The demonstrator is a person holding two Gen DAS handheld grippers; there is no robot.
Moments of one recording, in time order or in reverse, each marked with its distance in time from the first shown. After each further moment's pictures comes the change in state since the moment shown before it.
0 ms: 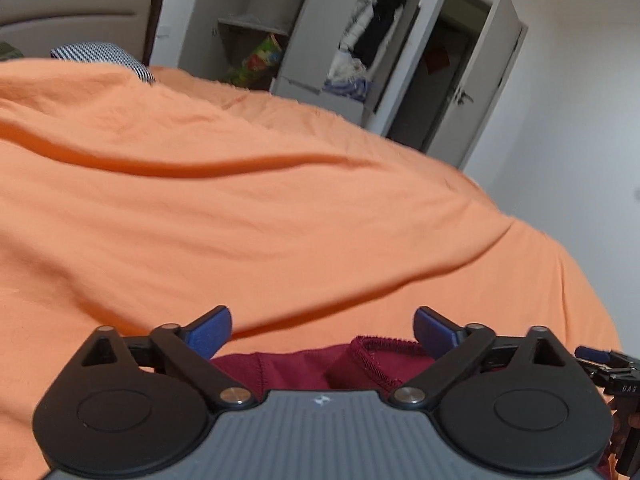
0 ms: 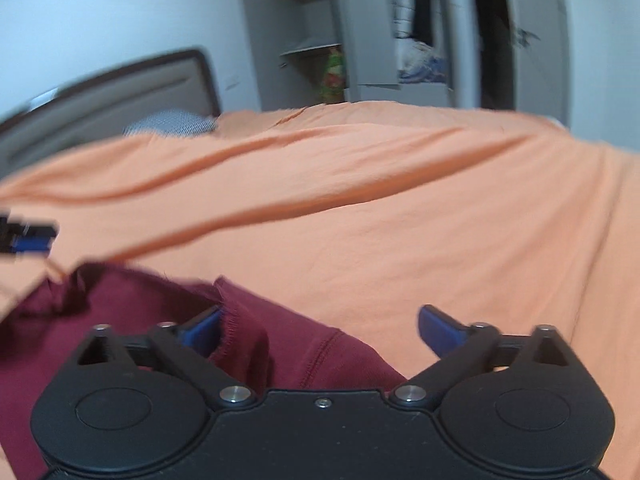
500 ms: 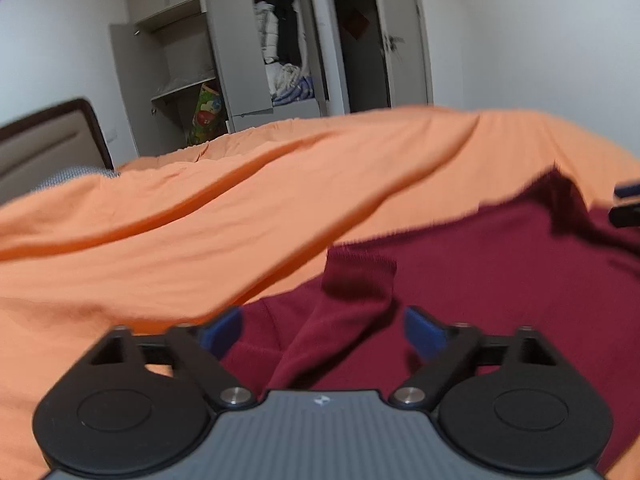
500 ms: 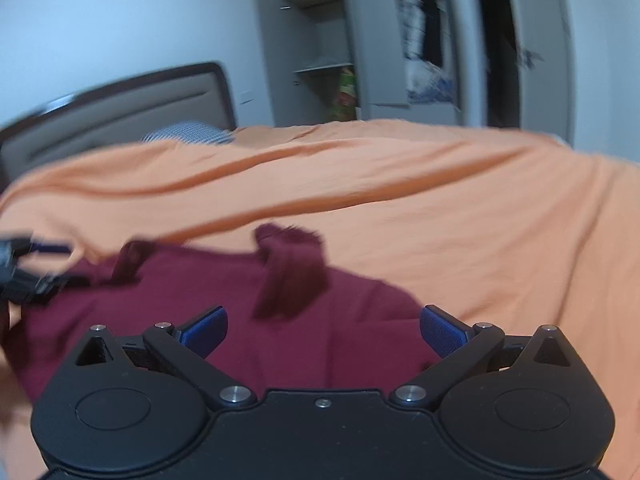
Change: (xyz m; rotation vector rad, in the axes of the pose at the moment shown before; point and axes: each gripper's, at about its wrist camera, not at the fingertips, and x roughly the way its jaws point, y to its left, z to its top) left arm -0.021 -0.079 -0.077 0.535 0.004 0.138; right arm -0.060 0.050 -0.050 -0.129 -0.060 0.016
